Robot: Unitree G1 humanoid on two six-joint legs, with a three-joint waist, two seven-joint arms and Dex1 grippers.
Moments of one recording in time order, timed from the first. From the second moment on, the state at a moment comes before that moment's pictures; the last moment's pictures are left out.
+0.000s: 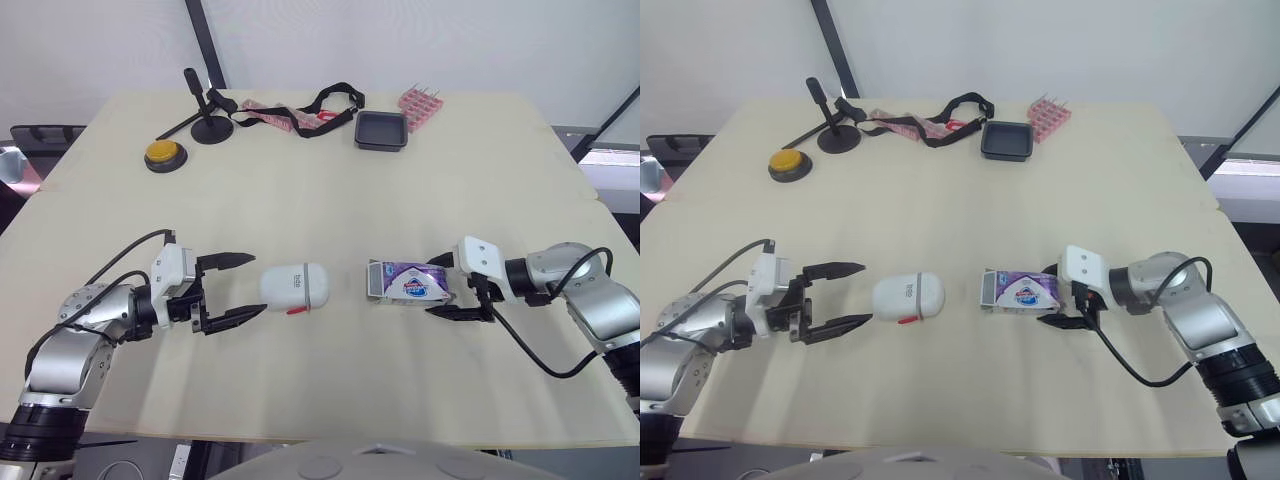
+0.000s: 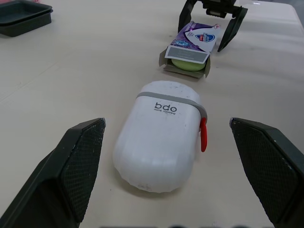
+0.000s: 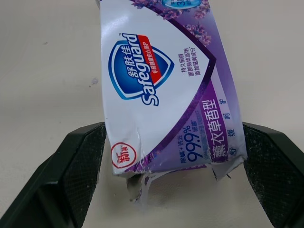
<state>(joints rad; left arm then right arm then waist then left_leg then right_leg) 0.05 0.67 0.14 -0.17 -0.52 0.09 -1.22 -0.25 -0.83 0.18 -0.06 0.19 0.21 1.22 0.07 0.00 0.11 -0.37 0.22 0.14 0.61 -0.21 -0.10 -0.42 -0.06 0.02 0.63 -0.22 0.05</state>
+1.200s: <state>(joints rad) 0.05 0.66 0.13 -0.17 -0.51 0.09 -1.21 -0.26 -0.83 0.17 -0.04 0.19 0.18 1.27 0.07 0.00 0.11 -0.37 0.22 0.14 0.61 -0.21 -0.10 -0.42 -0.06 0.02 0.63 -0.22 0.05</state>
